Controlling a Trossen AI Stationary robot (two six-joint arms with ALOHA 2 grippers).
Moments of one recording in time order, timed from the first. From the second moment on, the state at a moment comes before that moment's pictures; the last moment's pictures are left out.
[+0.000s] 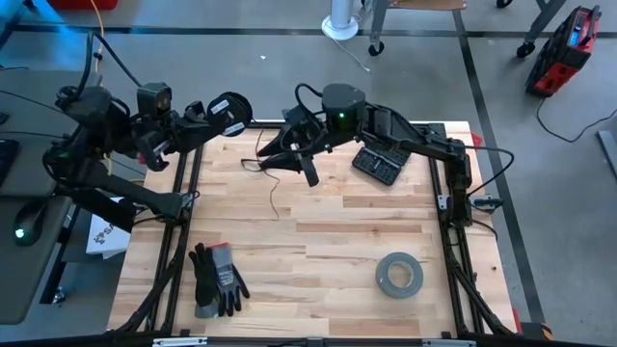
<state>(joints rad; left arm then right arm) -0.11 1.04 1.64 -0.35 -0.11 -0.56 -0.10 1.98 2.32 -0.45 -0.46 0.18</state>
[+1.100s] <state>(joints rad) -0.11 1.12 1.64 -0.23 -0.13 -0.77 0.01 2.05 2.32 -0.14 -0.15 -0.05</state>
